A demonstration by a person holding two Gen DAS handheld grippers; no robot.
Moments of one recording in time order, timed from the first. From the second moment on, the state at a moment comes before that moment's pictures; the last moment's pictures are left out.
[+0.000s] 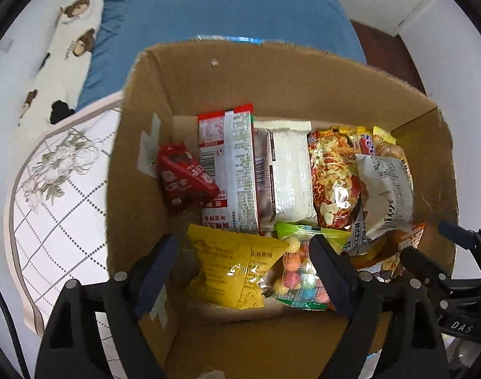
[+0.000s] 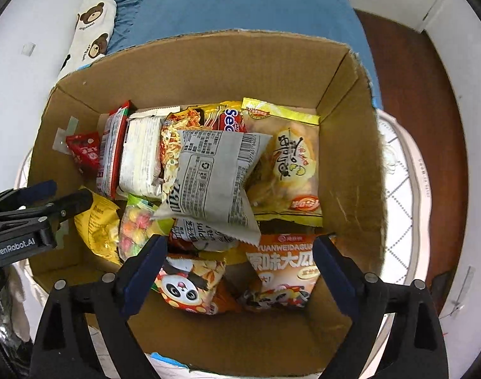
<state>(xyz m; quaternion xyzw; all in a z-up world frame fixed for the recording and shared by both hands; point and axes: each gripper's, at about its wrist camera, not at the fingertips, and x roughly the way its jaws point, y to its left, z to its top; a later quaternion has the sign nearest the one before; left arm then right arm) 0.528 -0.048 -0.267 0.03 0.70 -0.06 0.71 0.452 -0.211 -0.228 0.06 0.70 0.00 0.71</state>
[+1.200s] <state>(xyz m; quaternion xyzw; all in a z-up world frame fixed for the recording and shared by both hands) 0.342 -0.027 -0.115 0.01 0.49 -0.02 0.87 0.297 -0.192 -0.081 0.07 0.53 0.03 0.85</state>
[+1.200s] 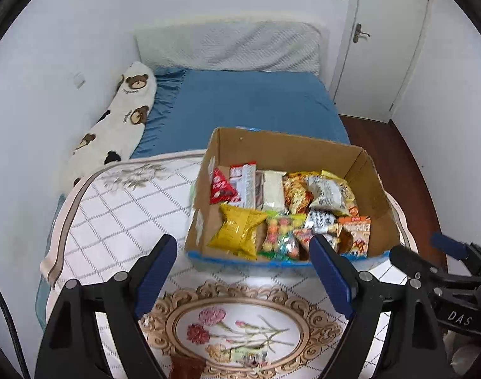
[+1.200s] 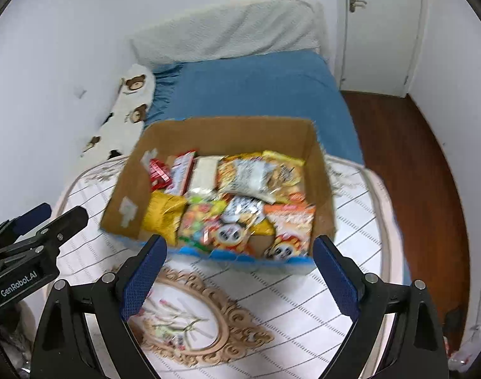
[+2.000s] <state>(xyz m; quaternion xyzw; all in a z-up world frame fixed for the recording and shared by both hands) 0.217 0.082 -0.366 0.04 0.72 0.01 0.70 0.201 -0.063 -0.277 0.09 0.70 0.11 0.70</state>
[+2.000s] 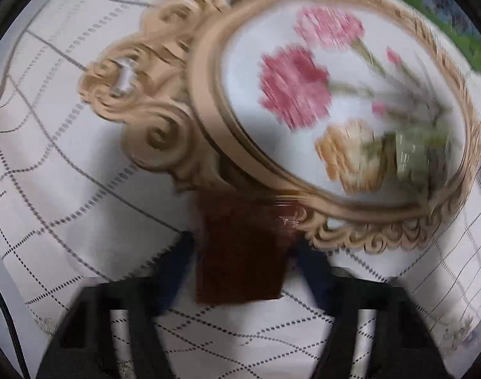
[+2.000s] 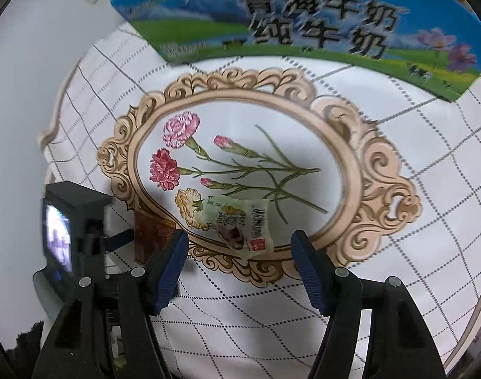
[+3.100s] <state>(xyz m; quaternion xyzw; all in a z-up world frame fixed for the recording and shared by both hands) 0.197 0.097 -0.366 -0.05 0.73 0.00 0.68 0.184 -0.025 -0.345 0.06 0.73 0.07 0.68</state>
